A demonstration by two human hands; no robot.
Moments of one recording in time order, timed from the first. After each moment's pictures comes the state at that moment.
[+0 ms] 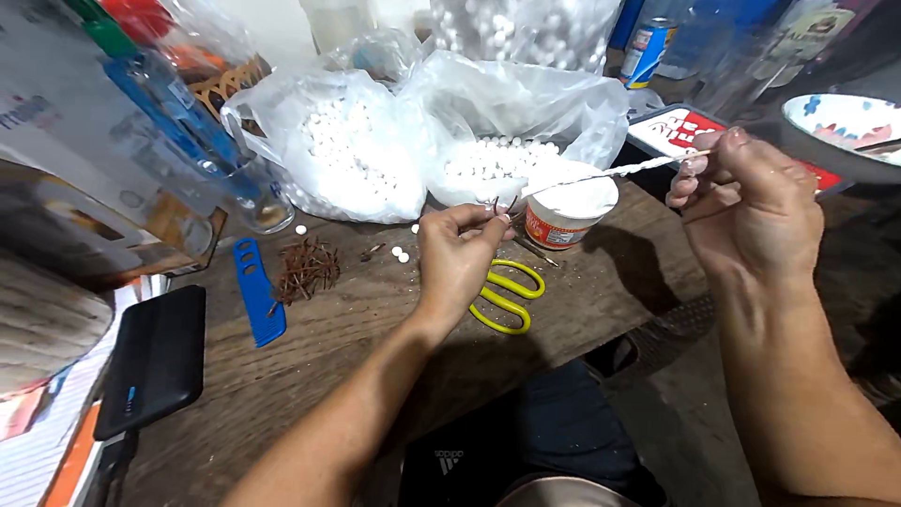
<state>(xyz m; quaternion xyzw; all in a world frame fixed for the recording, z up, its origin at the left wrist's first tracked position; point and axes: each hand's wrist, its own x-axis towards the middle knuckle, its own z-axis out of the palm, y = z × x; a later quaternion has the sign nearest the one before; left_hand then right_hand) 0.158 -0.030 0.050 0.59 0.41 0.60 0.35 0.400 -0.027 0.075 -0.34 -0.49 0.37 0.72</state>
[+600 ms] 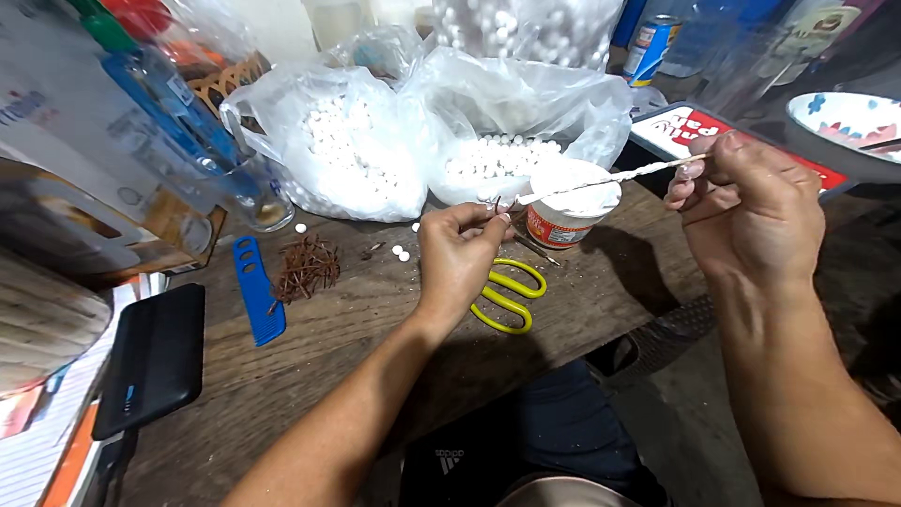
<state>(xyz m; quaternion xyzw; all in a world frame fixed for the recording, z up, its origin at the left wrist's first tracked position) 0.157 -0.028 0.048 0.61 0.41 0.60 0.32 0.397 -0.027 0.074 -0.34 -0.51 0.35 0.71</state>
